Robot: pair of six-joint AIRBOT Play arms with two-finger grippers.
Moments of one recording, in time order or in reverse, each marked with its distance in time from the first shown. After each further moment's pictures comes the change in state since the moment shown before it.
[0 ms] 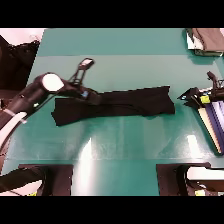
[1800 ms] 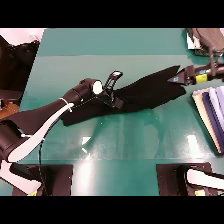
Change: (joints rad) left arm -0.173 -0.416 0.269 0.170 0.061 -0.224; right arm 0.252 0.174 0.260 0.245 0.208 -0.009
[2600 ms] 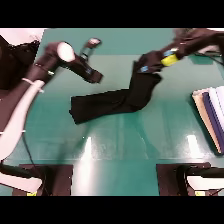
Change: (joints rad) left arm 0.278 0.144 0.283 0.157 -0.366 0.056; right arm 0.575 -0.210 0.541 -0.306 0.012 0.348
